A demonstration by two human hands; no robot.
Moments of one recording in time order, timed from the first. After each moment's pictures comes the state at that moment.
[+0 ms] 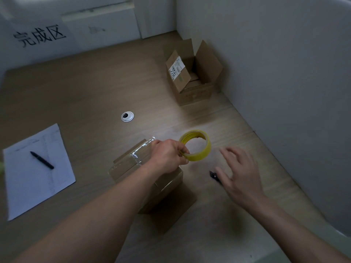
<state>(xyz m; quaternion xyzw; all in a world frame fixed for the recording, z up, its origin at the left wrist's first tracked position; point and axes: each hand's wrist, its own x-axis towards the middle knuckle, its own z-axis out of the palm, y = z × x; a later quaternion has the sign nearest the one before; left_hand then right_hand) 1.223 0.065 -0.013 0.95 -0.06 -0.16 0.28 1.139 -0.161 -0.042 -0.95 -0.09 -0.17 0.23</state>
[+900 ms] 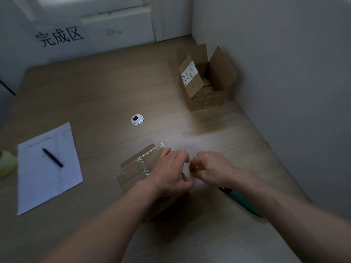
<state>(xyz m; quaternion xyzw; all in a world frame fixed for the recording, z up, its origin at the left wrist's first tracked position) 1.198 0.084 -0.011 0.95 -0.20 -0.10 0.20 1.226 -0.092 -0.014 -0.93 -0.23 0.22 0.20</state>
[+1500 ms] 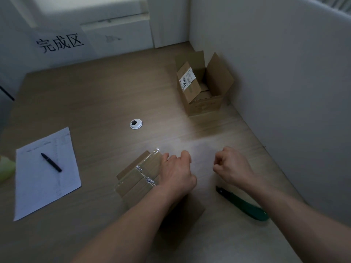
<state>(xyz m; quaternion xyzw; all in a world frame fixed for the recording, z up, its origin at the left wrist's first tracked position) 1.200 0.049 -0.018 0.98 -0.06 -0.10 0.13 1.229 -0.140 -0.028 -0.97 -0.05 0.12 0.19</state>
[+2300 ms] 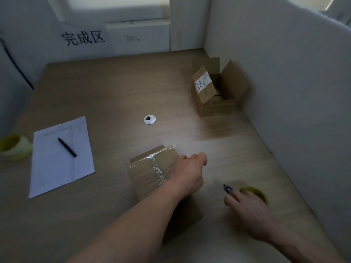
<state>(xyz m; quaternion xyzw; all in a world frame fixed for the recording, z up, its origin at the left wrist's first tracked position) 1.177 0.066 -0.006 0.96 -0.11 -0.11 0.24 1.120 -0.166 -0.056 -0.95 -0.30 0.13 -0.02</state>
